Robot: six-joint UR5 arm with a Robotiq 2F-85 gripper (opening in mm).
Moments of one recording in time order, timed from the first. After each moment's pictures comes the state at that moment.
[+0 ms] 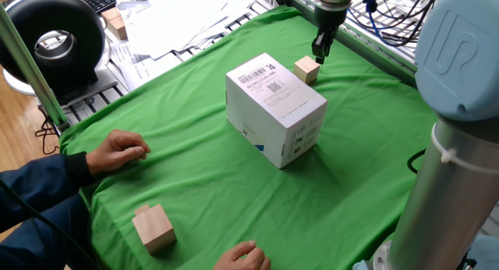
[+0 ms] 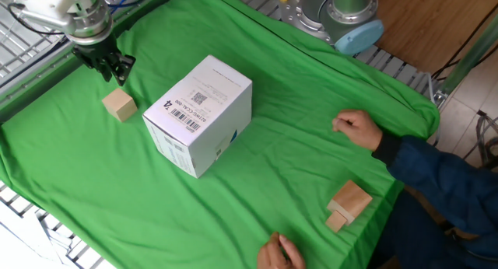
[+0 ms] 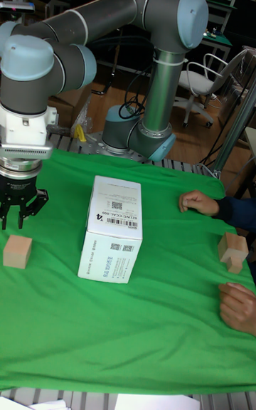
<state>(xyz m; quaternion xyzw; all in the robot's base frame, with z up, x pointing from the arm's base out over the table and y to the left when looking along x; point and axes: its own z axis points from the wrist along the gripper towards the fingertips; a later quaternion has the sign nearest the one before) 0.550 -0.224 0.072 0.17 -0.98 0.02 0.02</state>
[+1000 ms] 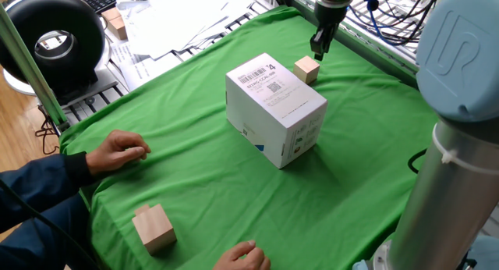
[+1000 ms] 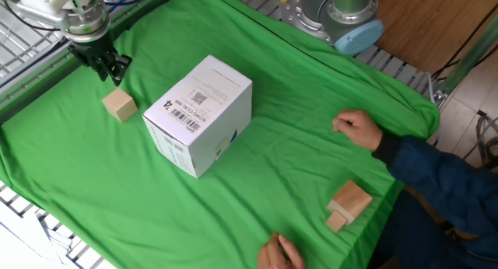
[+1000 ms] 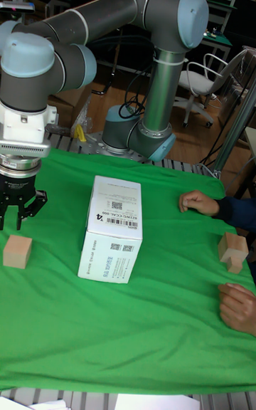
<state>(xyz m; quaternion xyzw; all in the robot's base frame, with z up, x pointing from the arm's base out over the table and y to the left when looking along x) 0.555 -0.226 0.069 0.15 -0.99 0.03 0.00</state>
